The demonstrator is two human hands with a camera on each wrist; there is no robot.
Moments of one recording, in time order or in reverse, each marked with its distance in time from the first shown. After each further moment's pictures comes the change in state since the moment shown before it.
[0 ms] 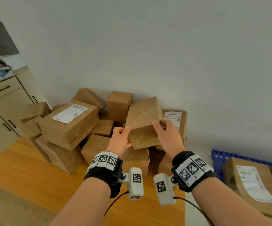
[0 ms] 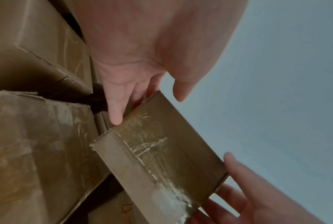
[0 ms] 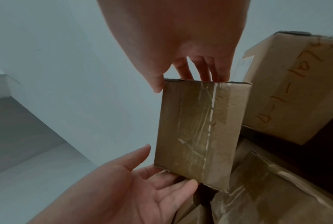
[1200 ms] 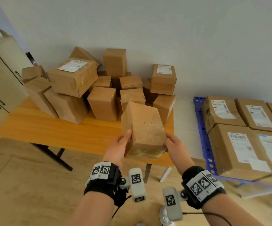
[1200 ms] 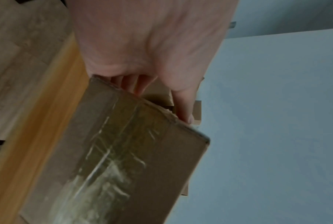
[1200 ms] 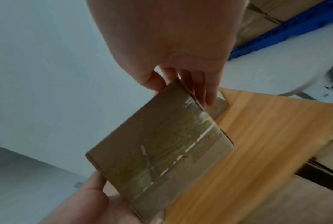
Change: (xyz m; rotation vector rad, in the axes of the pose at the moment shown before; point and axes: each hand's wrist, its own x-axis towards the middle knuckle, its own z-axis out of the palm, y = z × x) left_hand -0.202 -0.162 -0.059 -0.079 -0.132 -0.279; right_hand -0.269 0.108 0.020 0.170 -0.052 0.321
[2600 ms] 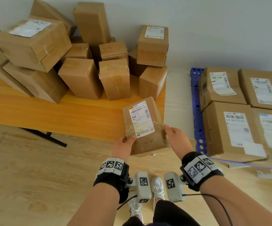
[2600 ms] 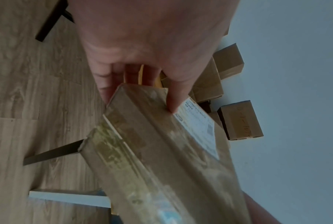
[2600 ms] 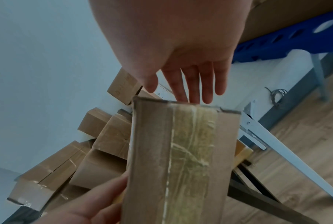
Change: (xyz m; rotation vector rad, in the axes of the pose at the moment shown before) left_hand 0.042 -0.076 0.077 0.399 0.105 -0.137; right_hand 0.047 0.066 -0.051 -0.272 -0.045 0.180
